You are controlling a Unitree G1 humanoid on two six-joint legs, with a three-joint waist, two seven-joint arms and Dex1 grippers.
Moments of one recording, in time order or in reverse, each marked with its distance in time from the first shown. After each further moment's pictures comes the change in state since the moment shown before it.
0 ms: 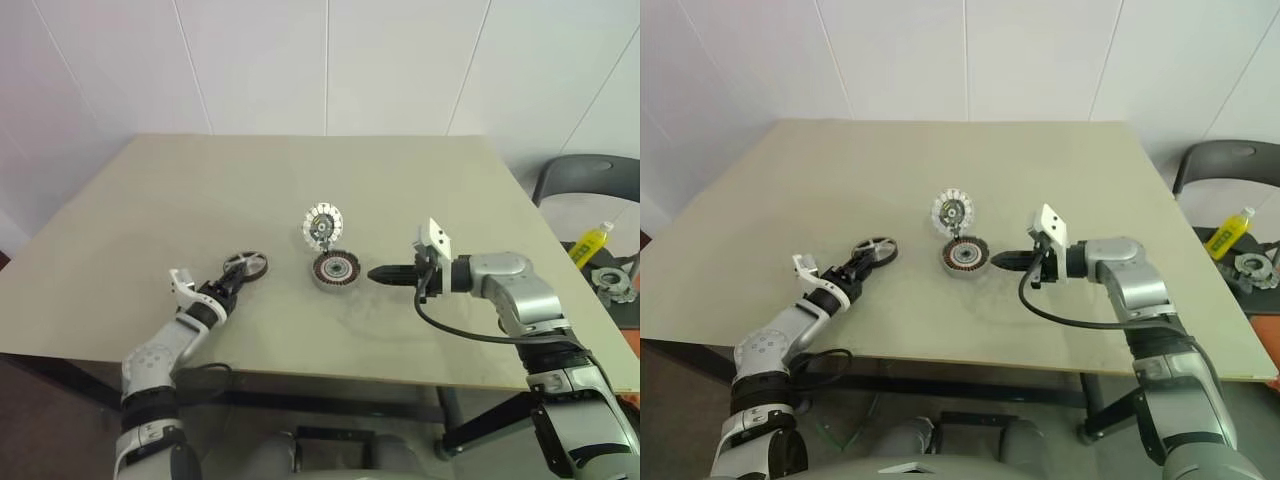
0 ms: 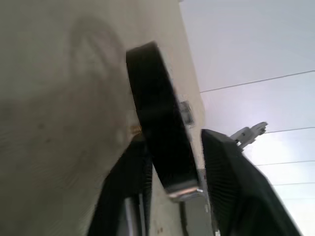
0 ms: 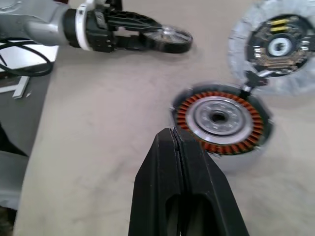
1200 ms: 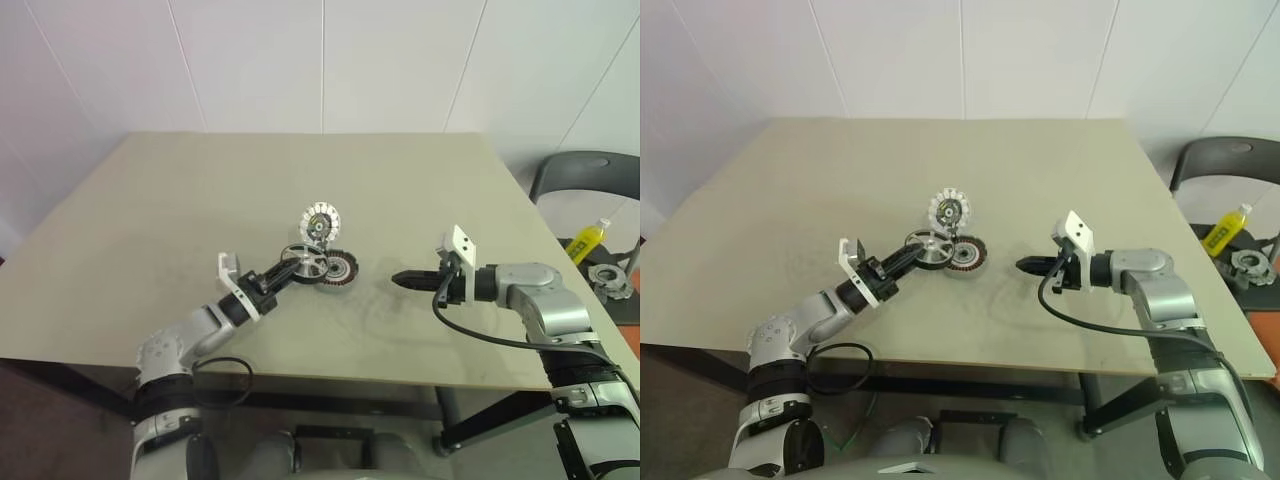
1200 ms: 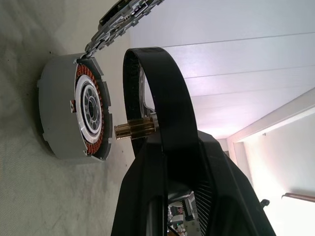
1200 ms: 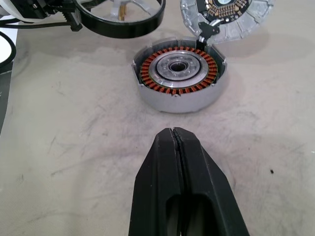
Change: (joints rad) left arm -0.049 -0.087 -0.037 -0.090 -0.285 0.397 0.070; right arm 0.082 -0.078 -0.056 -0.014 0.000 0.026 -0.041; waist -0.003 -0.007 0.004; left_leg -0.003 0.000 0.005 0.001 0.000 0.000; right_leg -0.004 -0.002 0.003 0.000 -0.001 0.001
